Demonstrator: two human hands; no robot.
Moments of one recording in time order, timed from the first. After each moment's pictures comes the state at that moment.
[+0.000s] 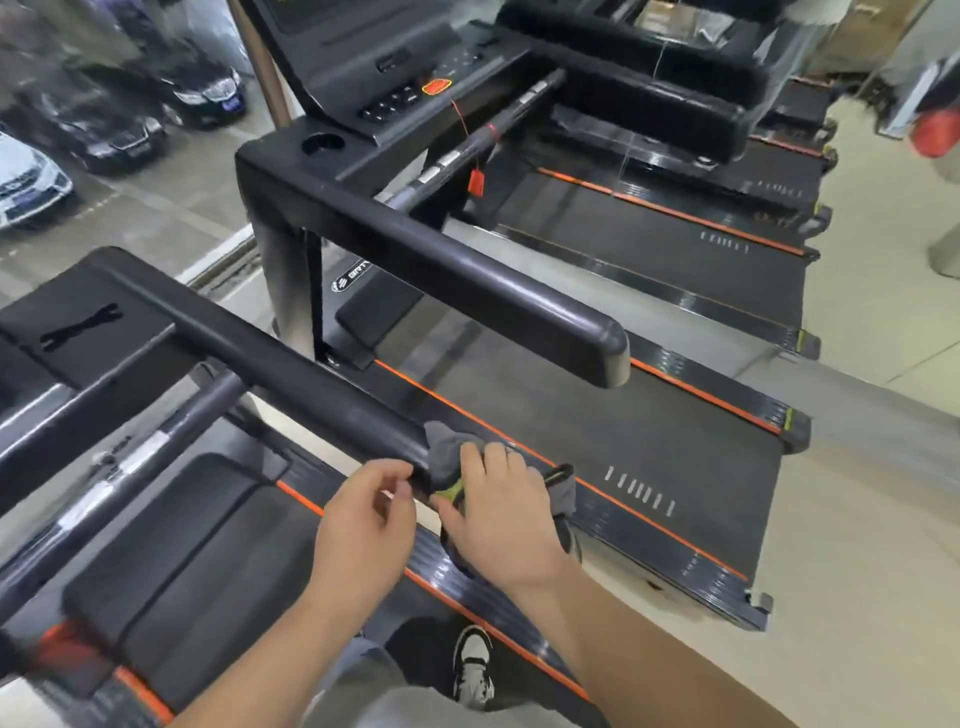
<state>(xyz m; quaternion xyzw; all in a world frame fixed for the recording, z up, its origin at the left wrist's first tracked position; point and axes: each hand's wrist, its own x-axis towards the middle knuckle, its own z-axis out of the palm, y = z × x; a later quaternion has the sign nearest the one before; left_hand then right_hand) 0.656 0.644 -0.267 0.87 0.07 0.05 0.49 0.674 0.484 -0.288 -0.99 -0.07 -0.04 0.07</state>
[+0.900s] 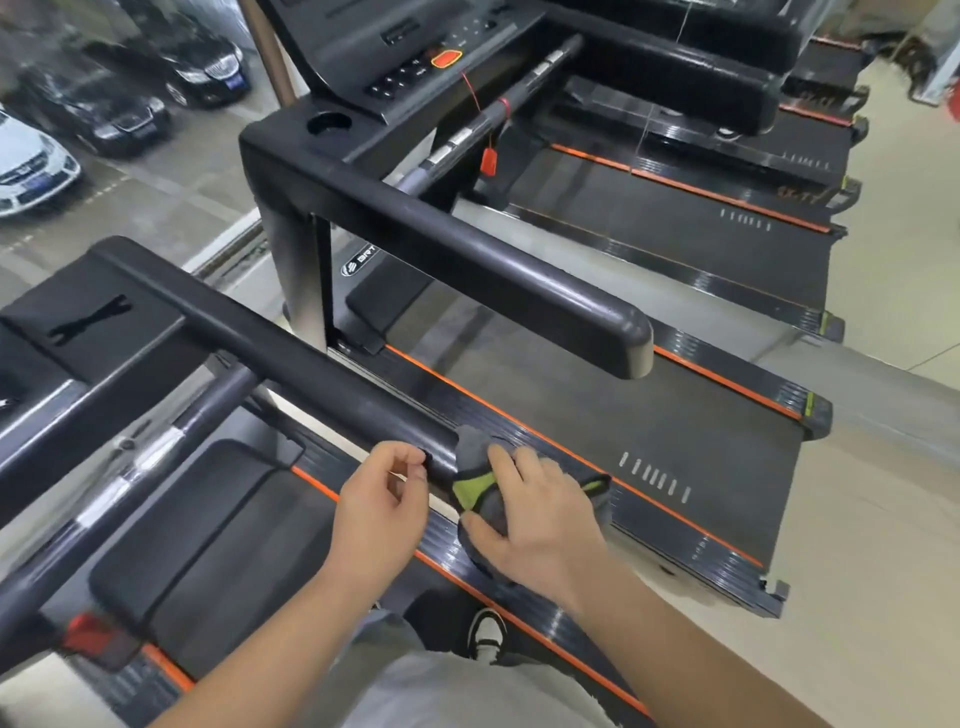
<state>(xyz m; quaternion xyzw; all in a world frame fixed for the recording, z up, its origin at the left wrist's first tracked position) 0.676 0.650 -0.274 0.85 0.09 0.01 0.52 0.667 0.460 -0.271 -0.98 -0.09 0.07 0.15</state>
